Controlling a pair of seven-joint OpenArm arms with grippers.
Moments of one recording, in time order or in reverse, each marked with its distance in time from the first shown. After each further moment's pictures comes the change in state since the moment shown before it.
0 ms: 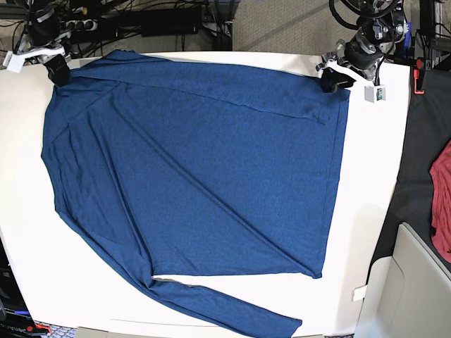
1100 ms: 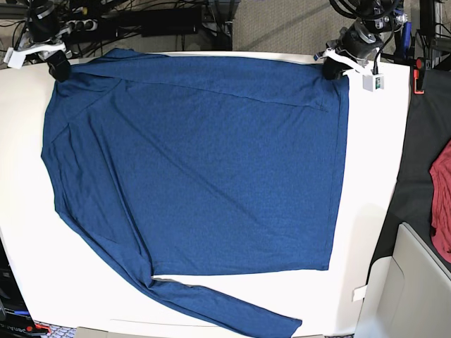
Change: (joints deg) left arm 4.8 0.0 -0.2 2.4 -3.4 0.2 0.0; right arm -1.7 0.0 0.0 0.0 -0.2 0.1 0.0
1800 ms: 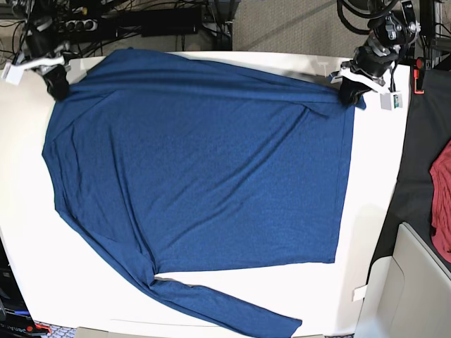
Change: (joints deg) left arm -5.1 0.0 -4.8 3.7 -0.2 -0.2 0.3; right arm 7.3 0.5 0.4 -0.5 -0.4 4.1 -0.2
